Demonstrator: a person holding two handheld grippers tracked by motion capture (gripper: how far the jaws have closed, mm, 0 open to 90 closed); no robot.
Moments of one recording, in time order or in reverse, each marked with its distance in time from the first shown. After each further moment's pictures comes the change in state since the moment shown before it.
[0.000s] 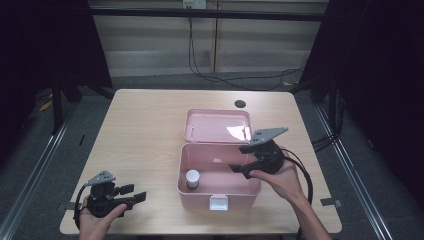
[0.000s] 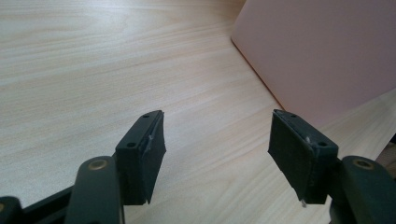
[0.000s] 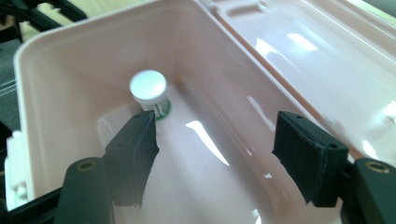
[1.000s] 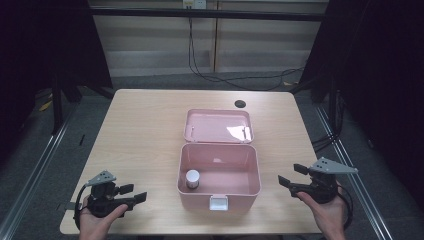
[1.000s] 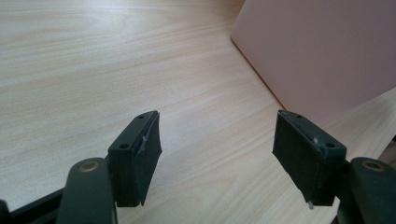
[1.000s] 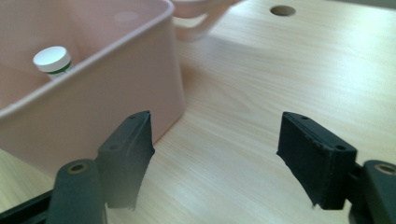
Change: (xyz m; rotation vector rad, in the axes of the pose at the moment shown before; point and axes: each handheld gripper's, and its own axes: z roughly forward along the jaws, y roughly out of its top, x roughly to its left) left arm 0.000 0.000 0.000 -0.004 0.001 0.003; right arm -0.013 -0.130 -0.072 -0.185 -0.310 0.304
